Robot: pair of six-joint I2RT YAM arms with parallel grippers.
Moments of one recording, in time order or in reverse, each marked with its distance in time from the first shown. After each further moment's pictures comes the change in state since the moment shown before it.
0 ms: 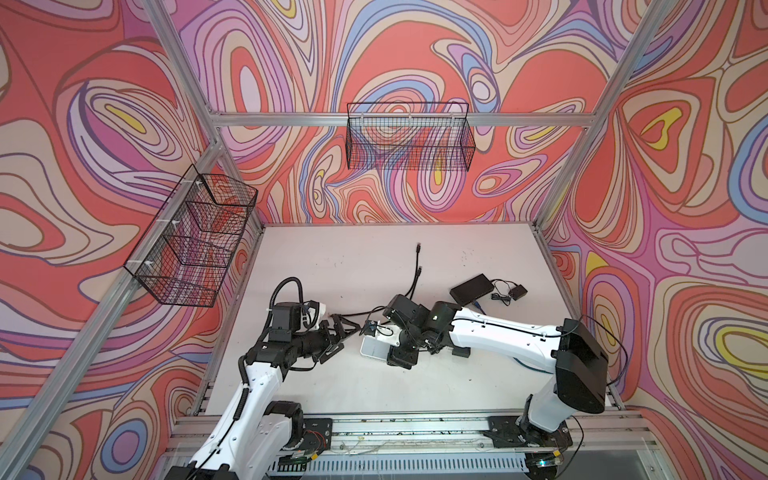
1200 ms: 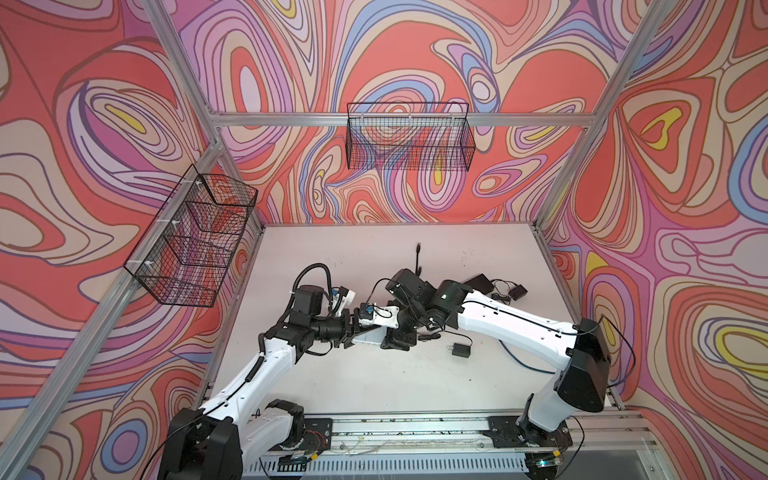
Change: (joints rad) left arm -0.156 0.214 0.081 0.244 0.185 -0.050; right arm -0.063 0.000 0.206 -0.101 -0.114 -0.178
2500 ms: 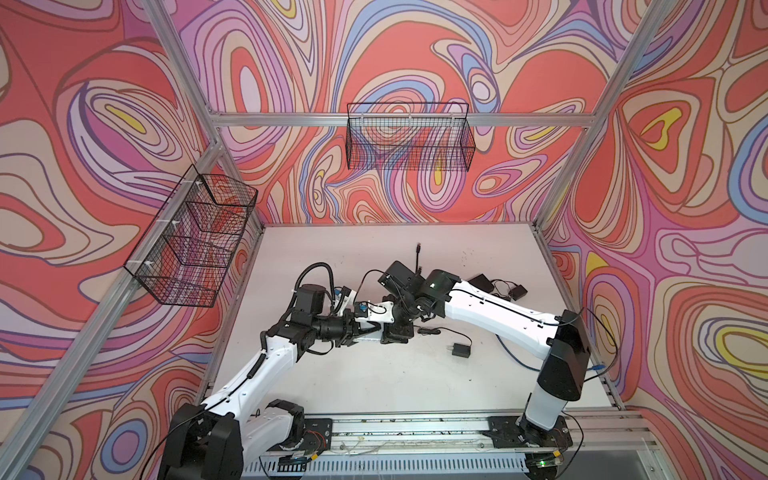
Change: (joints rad) left arm -0.011 0.021 0.008 -0.006 0.024 0.014; right arm -0.022 0.120 0.159 -0.127 0.014 -0.127
